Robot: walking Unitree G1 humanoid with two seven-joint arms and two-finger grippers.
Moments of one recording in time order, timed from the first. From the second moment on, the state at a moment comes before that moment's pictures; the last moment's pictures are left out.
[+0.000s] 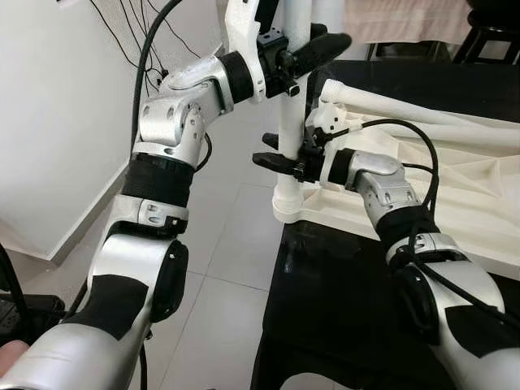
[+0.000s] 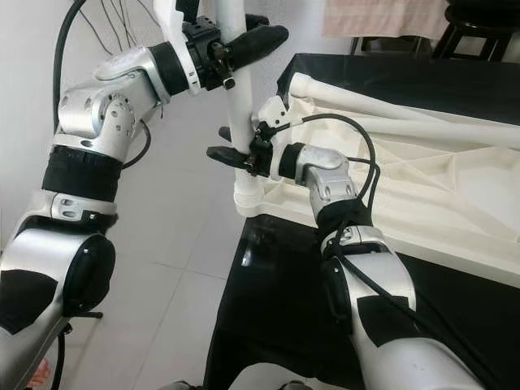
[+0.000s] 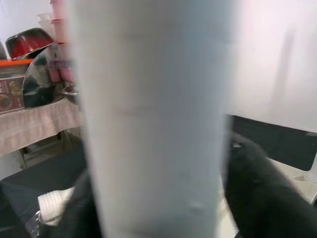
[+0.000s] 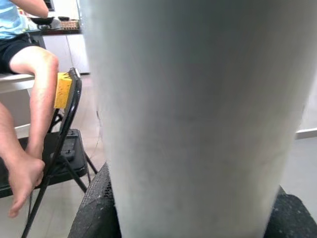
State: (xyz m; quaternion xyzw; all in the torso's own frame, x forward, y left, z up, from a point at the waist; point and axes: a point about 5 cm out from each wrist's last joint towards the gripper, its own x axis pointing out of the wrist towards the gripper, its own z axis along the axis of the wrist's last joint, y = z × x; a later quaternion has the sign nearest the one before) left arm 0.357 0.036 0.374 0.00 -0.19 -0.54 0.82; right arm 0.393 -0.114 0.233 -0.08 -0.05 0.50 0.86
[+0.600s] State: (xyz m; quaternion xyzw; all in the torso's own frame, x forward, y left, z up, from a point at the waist) left arm 0.312 0.092 0.348 -0.07 -0.15 -0.61 0.78; right arm 0.364 -0.103 0.195 -0.03 -0.05 0.13 0.99
